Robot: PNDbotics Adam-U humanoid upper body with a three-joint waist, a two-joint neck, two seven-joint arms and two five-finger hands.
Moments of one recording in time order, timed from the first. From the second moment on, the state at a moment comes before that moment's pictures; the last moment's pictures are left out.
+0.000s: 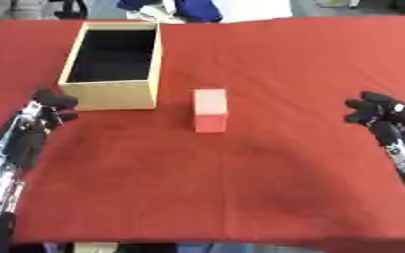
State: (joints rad) left arm -0.11 0.18 0.16 -1.71 0.07 0.02 -0.24; right arm -0.18 -0.35 -0.02 -1.74 -0.21 -0.33 0.47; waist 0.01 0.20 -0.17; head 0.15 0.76
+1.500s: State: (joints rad) left arm -0.10 0.19 0.16 -1.71 0.07 0.02 -0.24; right arm -0.49 -0.80 0.16 -1.74 -0.21 -0.52 0.64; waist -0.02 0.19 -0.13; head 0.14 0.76
